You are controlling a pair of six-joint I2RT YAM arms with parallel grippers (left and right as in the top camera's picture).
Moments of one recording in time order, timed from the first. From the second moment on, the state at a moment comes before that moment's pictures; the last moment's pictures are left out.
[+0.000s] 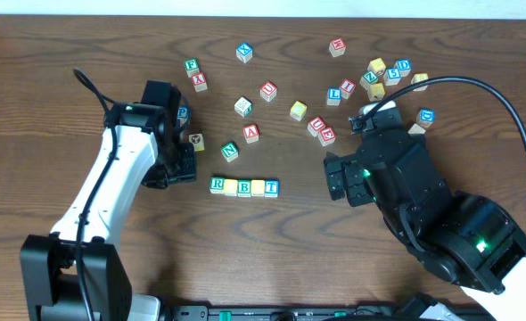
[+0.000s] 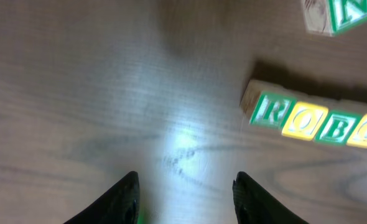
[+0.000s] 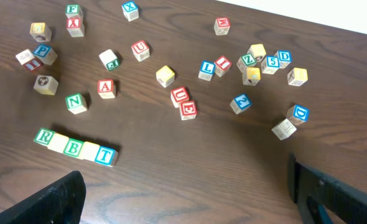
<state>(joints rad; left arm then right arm) -0.13 1.62 1.22 -1.15 0.05 -0.28 0.74 1.12 1.41 -1.10 0.40 0.31</state>
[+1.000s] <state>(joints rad) -0.16 1.63 1.17 -0.91 0.05 -0.28 0.74 1.12 1.41 -1.07 0.42 0.31</state>
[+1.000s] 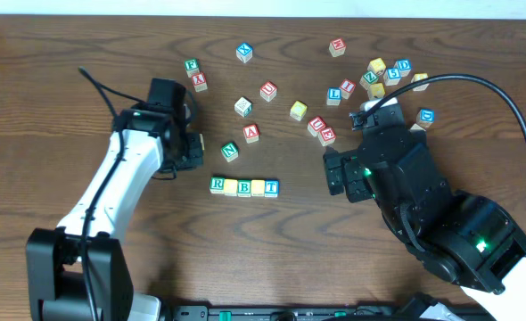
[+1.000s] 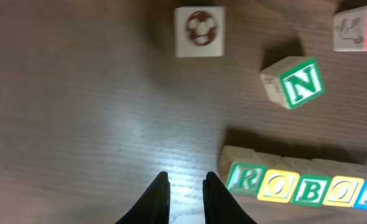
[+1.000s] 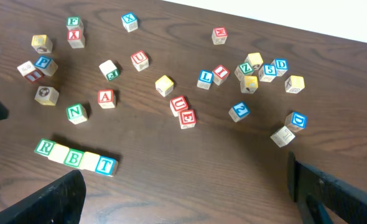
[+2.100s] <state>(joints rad) -0.28 1.75 1.17 -0.82 0.05 -0.30 0.74 1.12 1.41 -1.07 0.42 0.30</state>
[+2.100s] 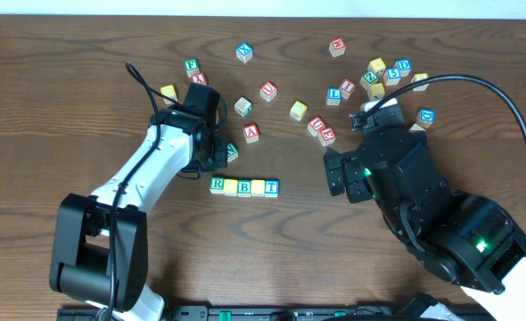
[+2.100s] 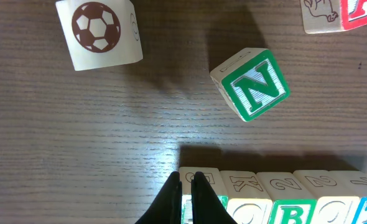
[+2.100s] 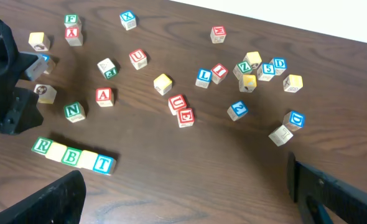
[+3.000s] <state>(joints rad) -0.28 1.79 1.11 -0.77 0.05 -0.30 0.74 1.12 1.41 -1.07 0.42 0.30</state>
